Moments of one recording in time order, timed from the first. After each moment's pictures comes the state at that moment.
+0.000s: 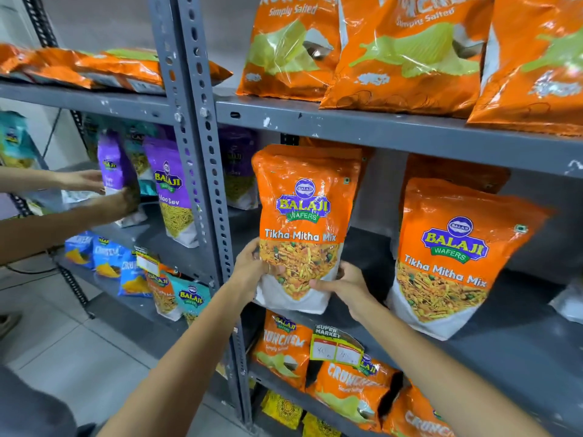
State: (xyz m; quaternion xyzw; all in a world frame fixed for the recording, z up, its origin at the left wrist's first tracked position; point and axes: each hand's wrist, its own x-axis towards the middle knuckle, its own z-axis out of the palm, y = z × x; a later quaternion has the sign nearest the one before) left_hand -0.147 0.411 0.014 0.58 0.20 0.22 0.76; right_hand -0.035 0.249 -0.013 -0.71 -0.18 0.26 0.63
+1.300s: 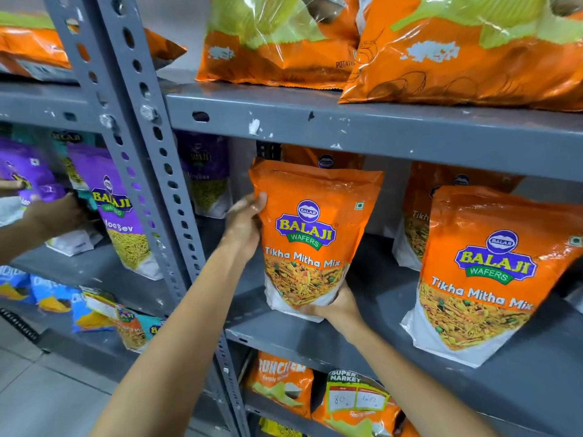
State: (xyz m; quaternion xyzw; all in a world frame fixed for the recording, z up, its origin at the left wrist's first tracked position) left_hand -0.033 0.487 0.071 0.51 0.13 0.24 0.81; right_hand 0.005 0.305 -0.061 -0.75 -0.14 0.18 0.62
